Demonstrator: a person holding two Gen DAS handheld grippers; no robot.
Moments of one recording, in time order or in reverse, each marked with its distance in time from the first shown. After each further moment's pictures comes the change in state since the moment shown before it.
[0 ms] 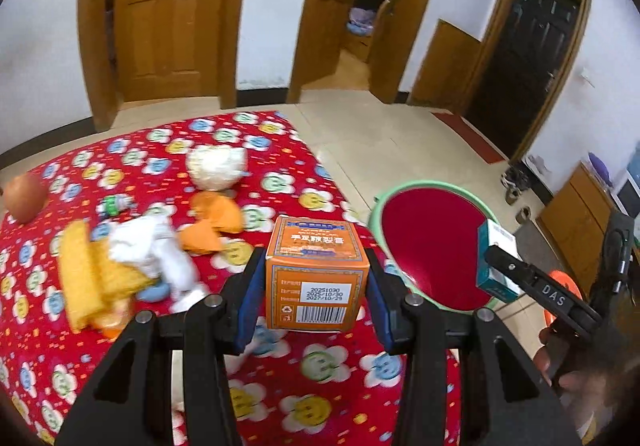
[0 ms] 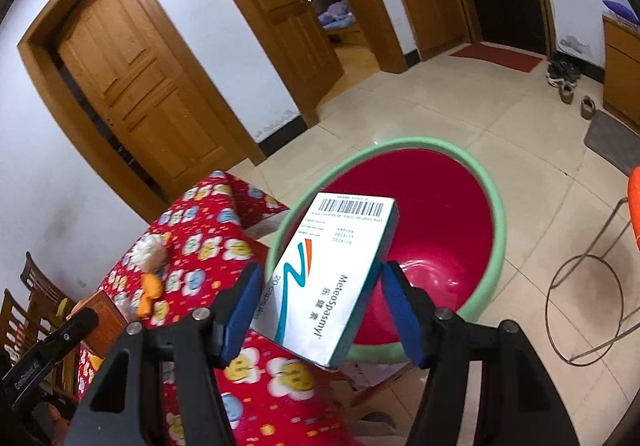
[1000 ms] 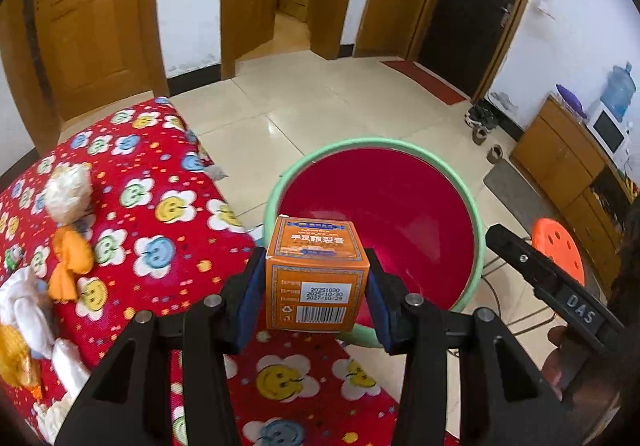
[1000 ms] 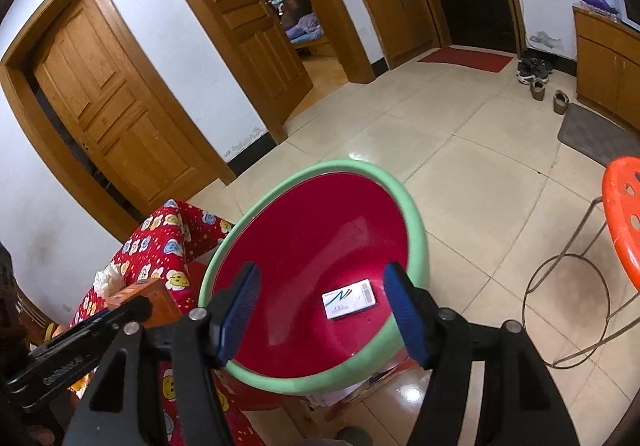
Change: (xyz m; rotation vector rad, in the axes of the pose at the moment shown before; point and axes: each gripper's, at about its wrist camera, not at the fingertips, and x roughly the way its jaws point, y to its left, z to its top) left arm 0.088 -0.098 0.007 0.194 0.141 -0.112; right arm -0.011 -0.061 0.015 0.062 -0.066 -0.072
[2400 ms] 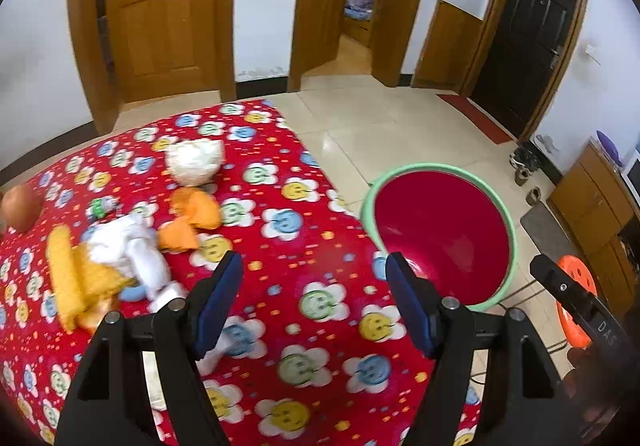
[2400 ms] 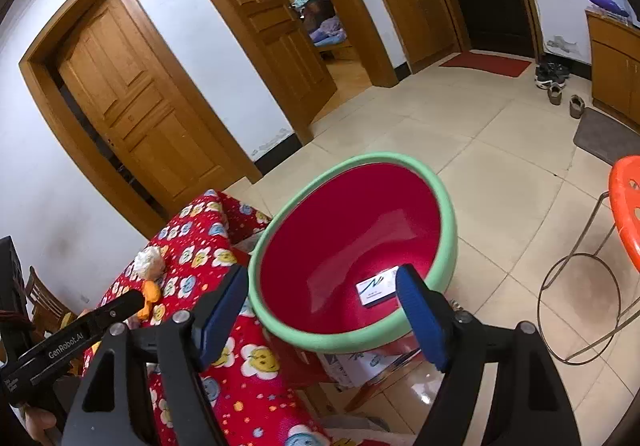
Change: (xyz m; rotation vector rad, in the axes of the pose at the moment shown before) left arm -0.080 0.067 -0.034 -0.163 -0.095 0.171; right arm -0.037 0.033 -0.026 -0.049 -0.003 0.096
